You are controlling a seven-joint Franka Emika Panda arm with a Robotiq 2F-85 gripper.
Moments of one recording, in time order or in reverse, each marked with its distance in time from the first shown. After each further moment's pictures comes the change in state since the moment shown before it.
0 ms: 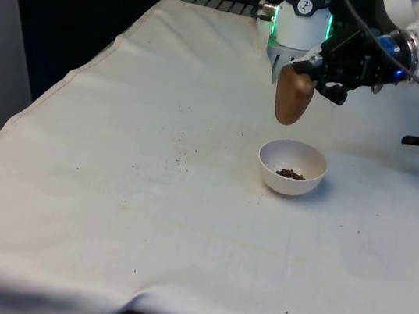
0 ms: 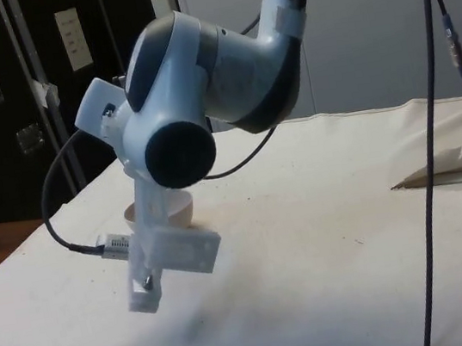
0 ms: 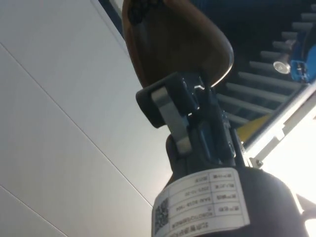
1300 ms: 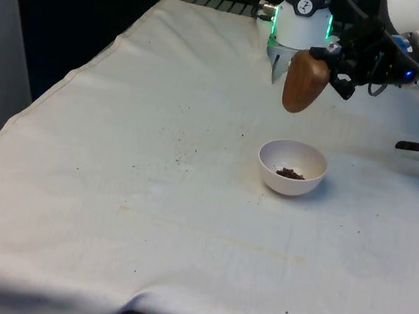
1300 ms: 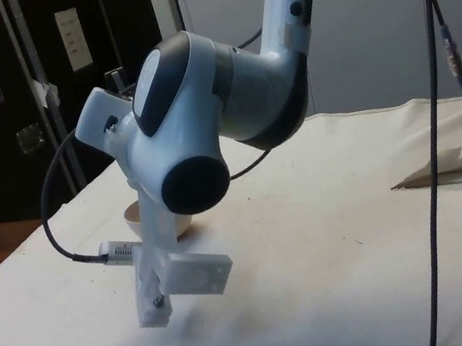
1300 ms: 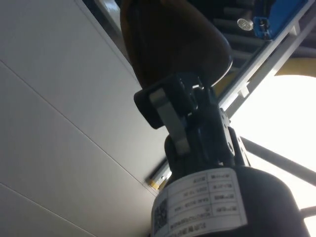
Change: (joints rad) arm 0.000 0.052 0.047 -0.003 -0.118 -0.178 -0.019
